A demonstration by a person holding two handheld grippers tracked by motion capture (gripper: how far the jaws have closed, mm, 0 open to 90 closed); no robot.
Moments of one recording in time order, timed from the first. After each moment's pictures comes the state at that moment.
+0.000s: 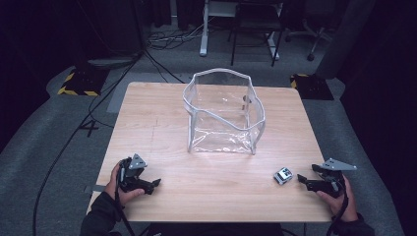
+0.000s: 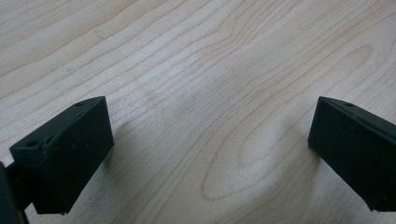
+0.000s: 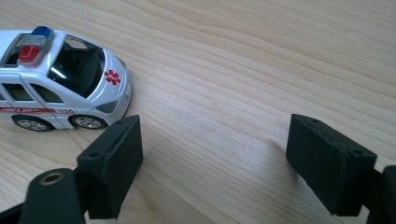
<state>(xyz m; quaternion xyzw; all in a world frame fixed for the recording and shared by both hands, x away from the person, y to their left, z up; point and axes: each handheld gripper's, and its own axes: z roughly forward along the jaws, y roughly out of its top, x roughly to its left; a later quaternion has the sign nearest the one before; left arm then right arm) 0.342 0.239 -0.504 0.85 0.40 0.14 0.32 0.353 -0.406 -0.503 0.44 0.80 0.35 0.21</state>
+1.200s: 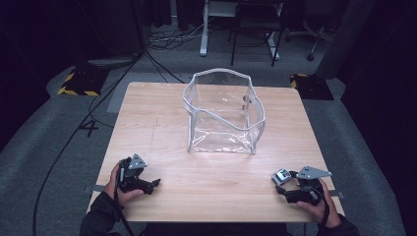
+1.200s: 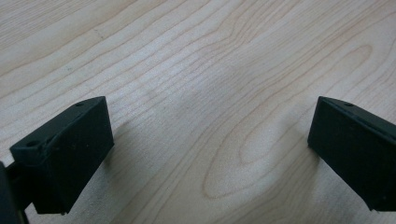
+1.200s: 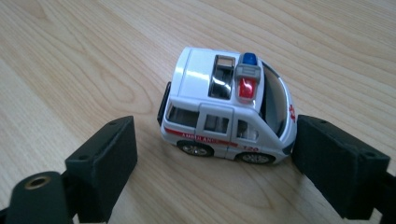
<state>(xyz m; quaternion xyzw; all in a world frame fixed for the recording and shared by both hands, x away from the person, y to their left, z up) 0.342 0.240 -0.504 0.85 0.40 0.14 0.32 0.331 -0.332 -0.503 0.37 0.84 0.36 0.17</state>
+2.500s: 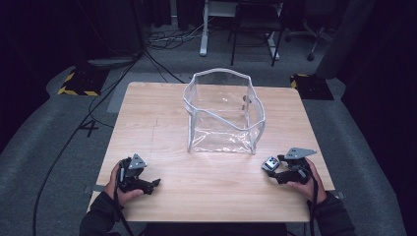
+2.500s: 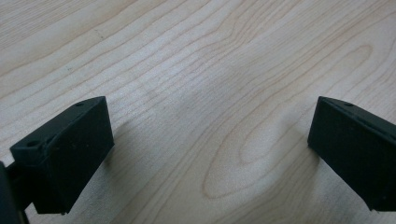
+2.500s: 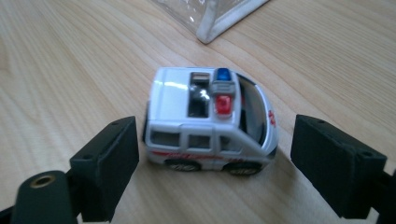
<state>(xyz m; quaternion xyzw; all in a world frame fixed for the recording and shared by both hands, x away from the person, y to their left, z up) 0.342 0.240 -0.504 0.85 0.40 0.14 0.32 0.394 -0.313 -0.498 0.32 0.86 0.37 0.14</state>
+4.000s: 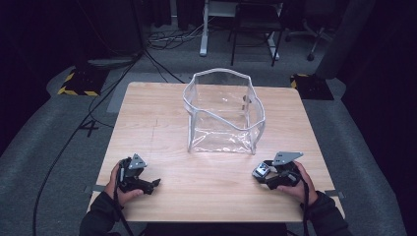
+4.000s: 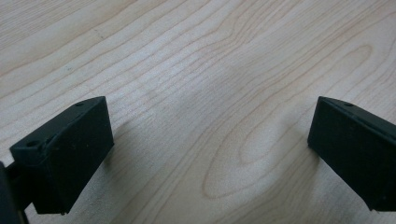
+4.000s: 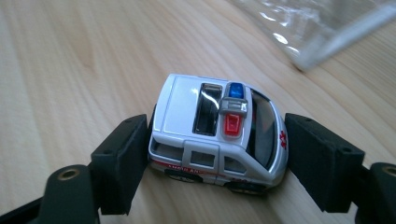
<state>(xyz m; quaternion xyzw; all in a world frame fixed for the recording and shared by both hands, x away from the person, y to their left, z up) 0.342 0.240 -0.504 0.85 0.40 0.14 0.32 0.384 -0.271 -0.497 0.24 0.89 0.37 0.11</state>
